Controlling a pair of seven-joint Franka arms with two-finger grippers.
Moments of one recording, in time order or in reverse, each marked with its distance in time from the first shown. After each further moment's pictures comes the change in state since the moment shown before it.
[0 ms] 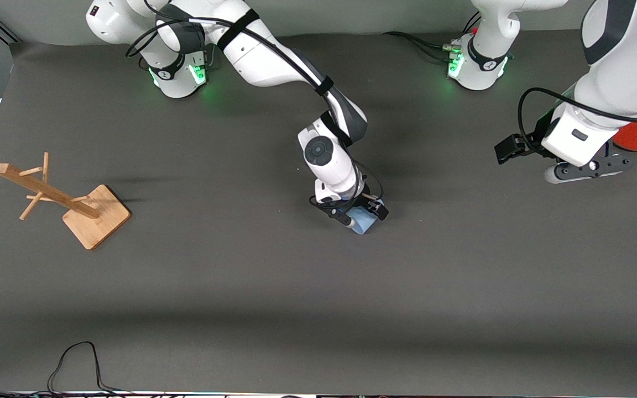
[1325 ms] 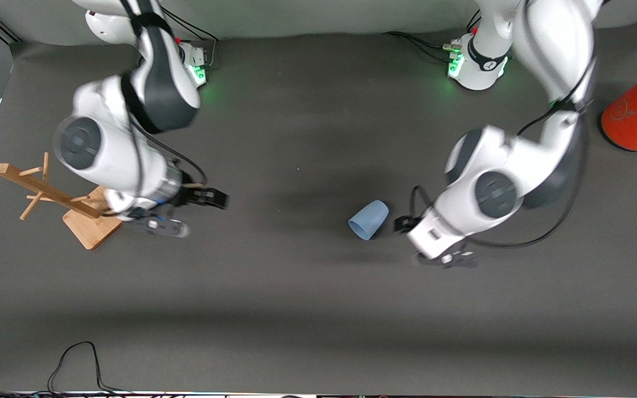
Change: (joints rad) left arm -0.267 0.681 -0.018 0.406 0.033 0.319 -0.003; right arm -0.019 -0.695 -0.584 -0.355 -0.371 -0.815 -0.824
